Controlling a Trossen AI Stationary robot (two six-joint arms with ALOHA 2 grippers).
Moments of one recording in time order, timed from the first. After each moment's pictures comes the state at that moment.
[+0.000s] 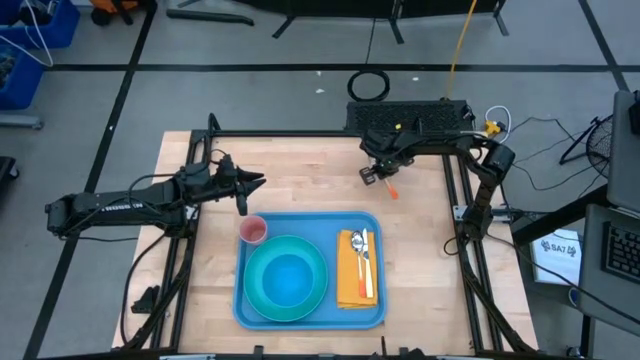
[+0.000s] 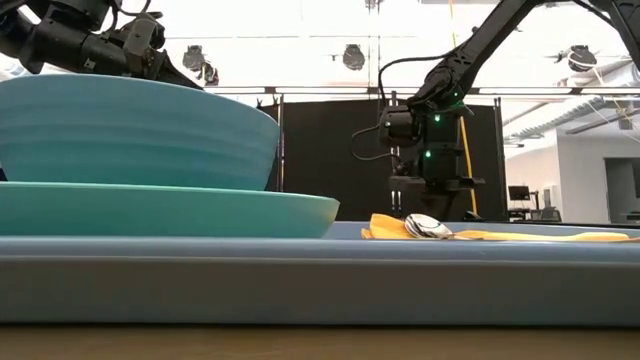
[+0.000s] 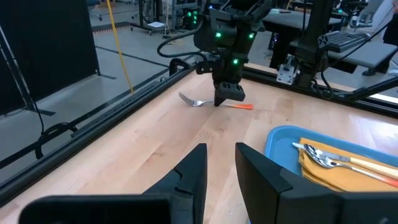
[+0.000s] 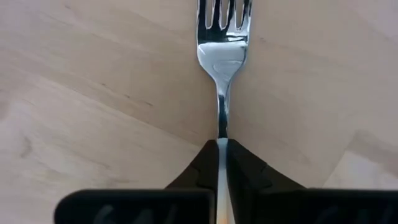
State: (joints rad) left arm 0.27 0.63 0.33 0.10 -0.09 -0.14; right arm -0.60 1.82 1.07 -0.65 0.10 0.50
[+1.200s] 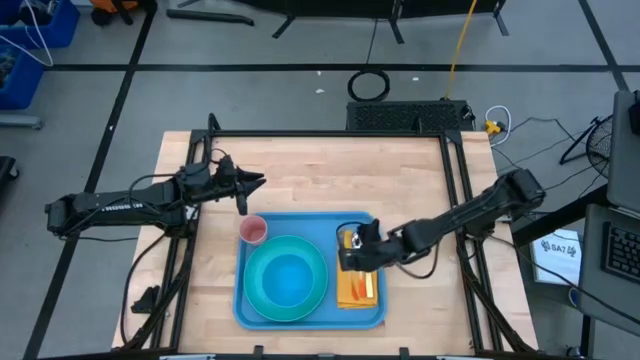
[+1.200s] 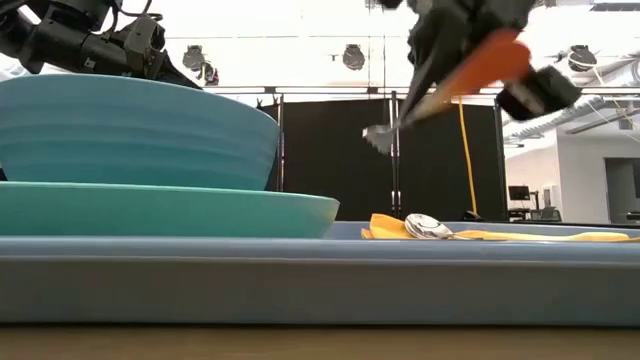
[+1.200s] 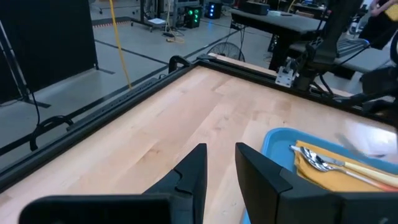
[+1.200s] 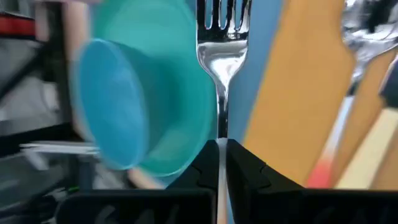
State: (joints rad) left arm 0.27 0.63 0.33 0.10 -0.09 -0.19; right arm 0.38 1.60 1.07 -0.37 0.16 1.73
